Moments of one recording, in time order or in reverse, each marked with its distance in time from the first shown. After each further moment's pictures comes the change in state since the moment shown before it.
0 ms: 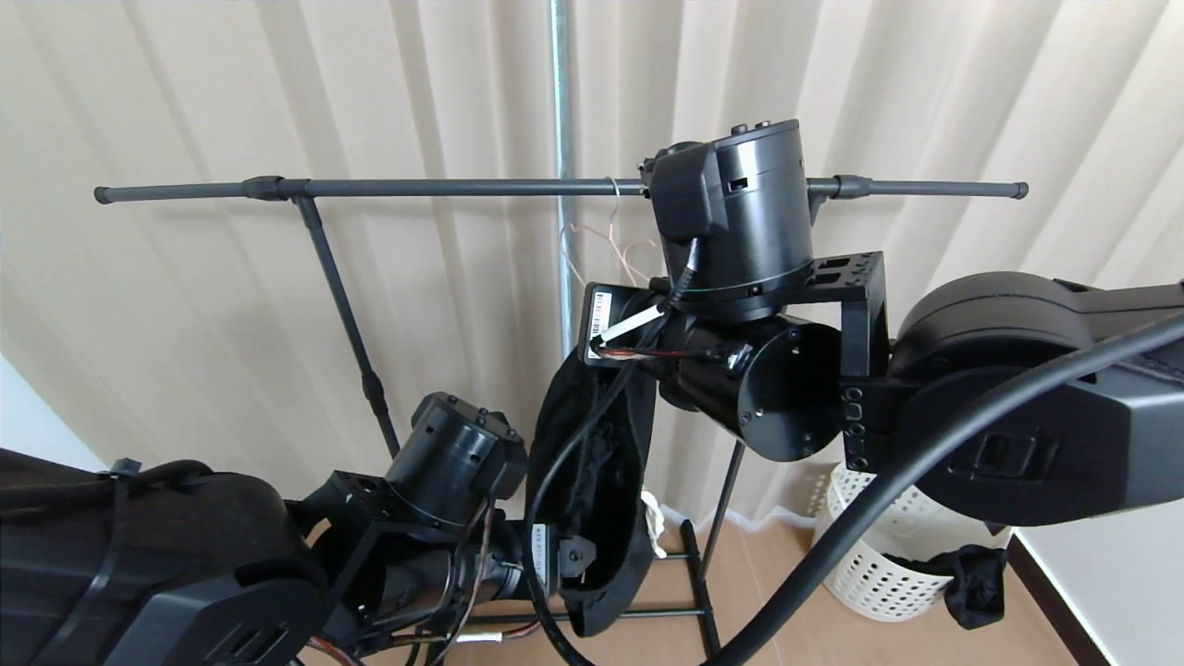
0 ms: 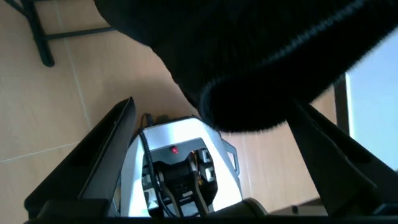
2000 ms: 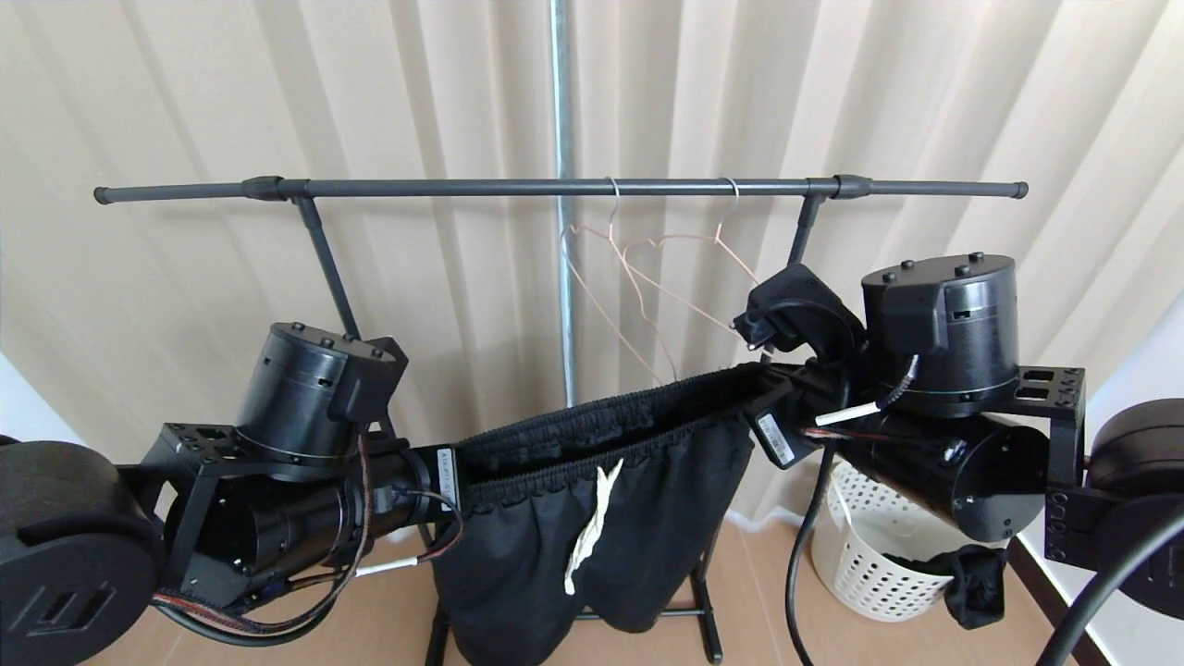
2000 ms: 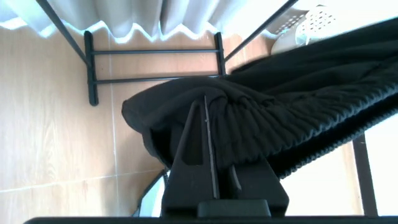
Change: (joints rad) left arm 0.158 -0.180 0.033 -0.019 0.116 0.104; right arm -0.236 -0.232 0.572 -0.275 0.088 -0.720
